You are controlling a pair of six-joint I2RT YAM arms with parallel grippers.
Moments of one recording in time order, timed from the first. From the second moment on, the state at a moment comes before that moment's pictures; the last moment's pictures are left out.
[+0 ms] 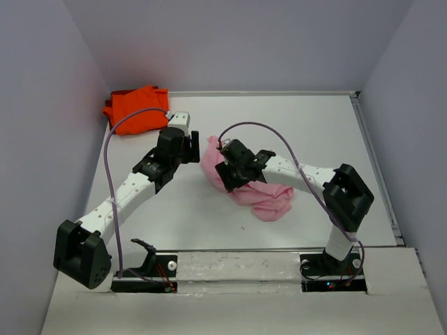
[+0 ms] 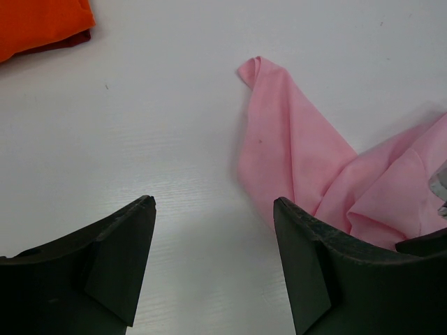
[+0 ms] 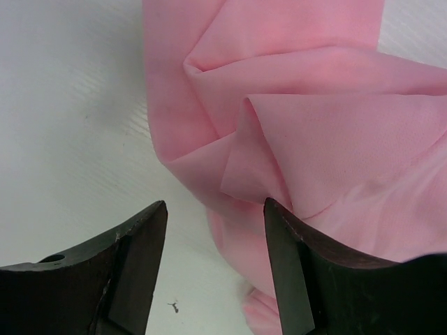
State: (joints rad) left arm -0.49 1.20 0.90 -0.22 -0.26 -0.24; right arm 0.87 1.77 1.31 -0.52 0.10 0.30
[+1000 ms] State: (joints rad) left arm -0.49 1.20 0.90 -0.22 -0.26 -0.24; right arm 0.87 1.93 1.42 -0.50 0.13 0.24
